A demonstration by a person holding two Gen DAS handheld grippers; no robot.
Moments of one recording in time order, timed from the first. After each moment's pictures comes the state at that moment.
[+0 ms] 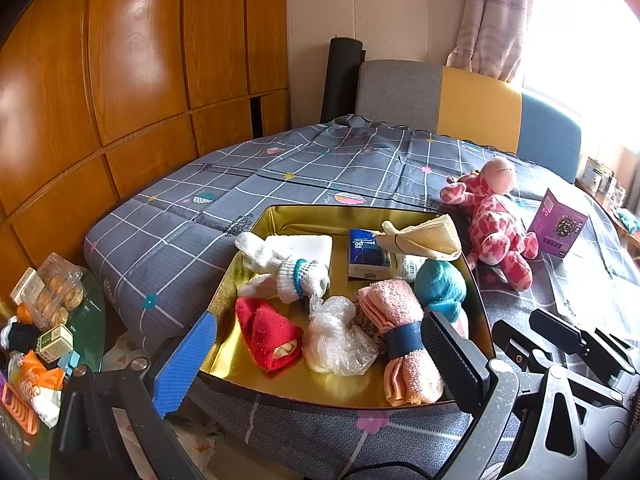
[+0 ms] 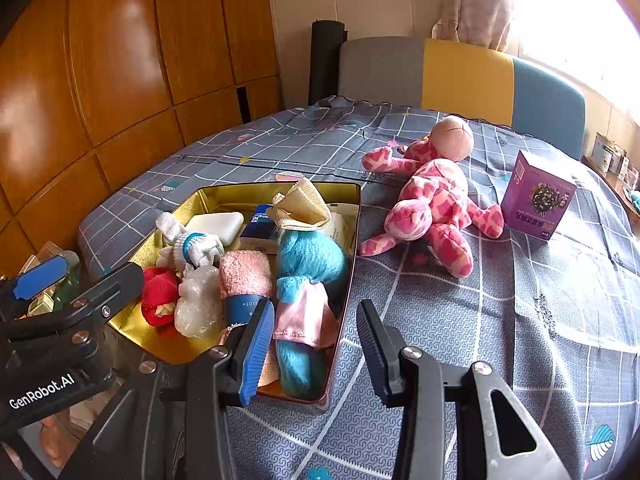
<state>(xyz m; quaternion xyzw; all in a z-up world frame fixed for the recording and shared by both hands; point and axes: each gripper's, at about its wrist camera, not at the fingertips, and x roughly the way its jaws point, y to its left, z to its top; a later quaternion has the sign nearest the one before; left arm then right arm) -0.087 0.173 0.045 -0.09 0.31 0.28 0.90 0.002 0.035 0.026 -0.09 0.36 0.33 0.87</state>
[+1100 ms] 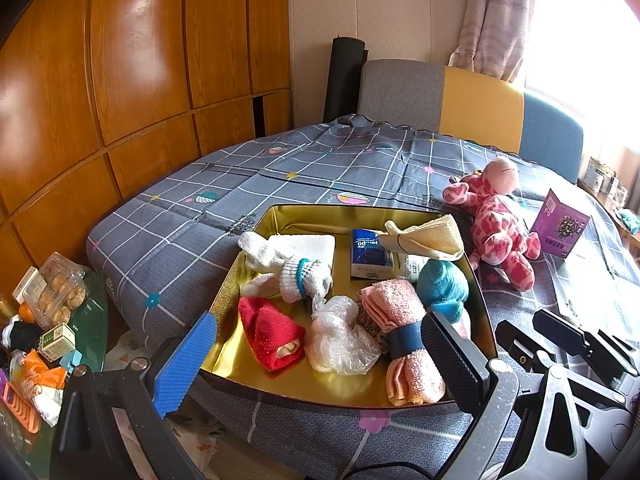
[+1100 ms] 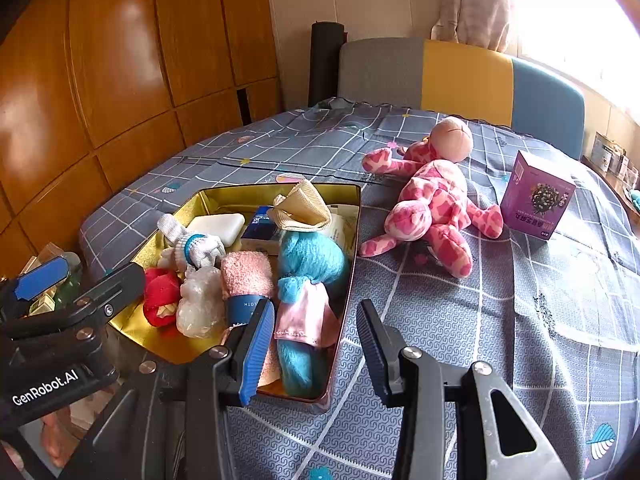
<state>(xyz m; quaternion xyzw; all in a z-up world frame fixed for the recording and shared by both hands) -0.090 0.175 0.045 -0.09 0.31 0.29 0.90 0.000 0.035 0.028 -0.09 0.36 0.33 0.87</state>
